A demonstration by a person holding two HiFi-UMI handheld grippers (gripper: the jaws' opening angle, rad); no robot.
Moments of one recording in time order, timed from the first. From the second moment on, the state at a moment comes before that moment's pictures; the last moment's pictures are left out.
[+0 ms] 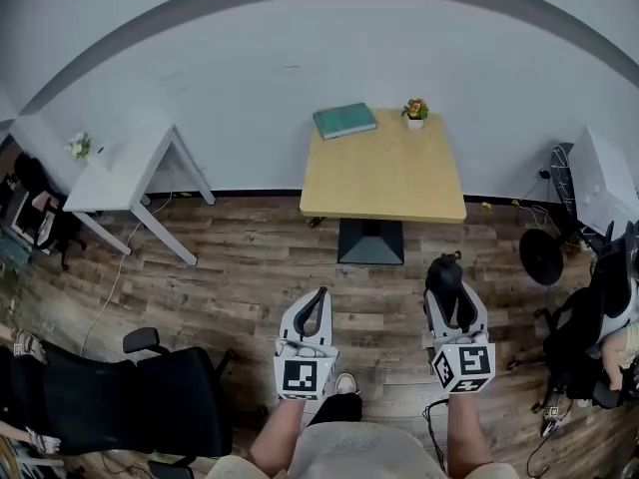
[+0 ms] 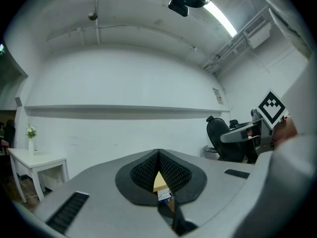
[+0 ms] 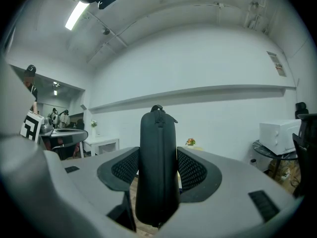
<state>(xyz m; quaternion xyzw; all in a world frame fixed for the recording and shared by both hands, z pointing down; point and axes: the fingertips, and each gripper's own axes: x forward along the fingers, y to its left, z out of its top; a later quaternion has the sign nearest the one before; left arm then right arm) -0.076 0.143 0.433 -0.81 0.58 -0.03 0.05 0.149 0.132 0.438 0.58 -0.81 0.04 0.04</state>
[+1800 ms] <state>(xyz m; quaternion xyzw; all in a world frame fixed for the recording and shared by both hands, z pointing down) -0.044 -0.155 0.408 -0.80 0.59 -0.04 0.08 0.171 -0.174 0.430 0.57 -0.82 0.04 0.02</state>
